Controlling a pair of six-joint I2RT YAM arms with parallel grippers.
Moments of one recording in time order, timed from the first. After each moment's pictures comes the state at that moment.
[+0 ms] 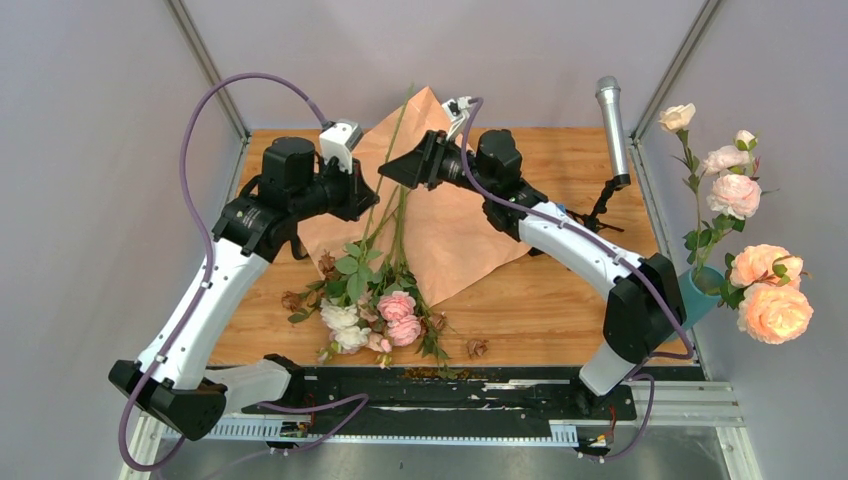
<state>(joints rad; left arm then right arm) -0.46 1.17 1.41 -0.70 0.26 -0.16 0.64 1.63 1.36 0.36 -0.51 0.77</state>
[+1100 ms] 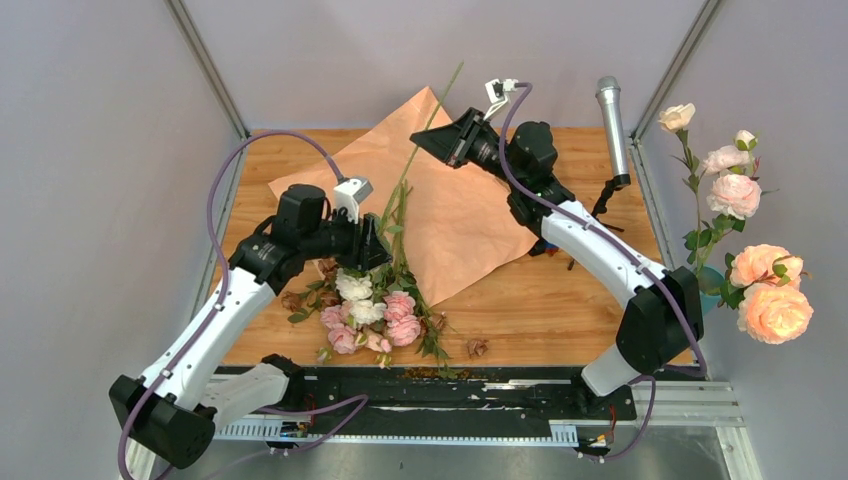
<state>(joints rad) -0.46 1.03 1.03 -0.63 0.47 -0.20 0.55 1.56 1.34 0.46 -0.46 0.89</state>
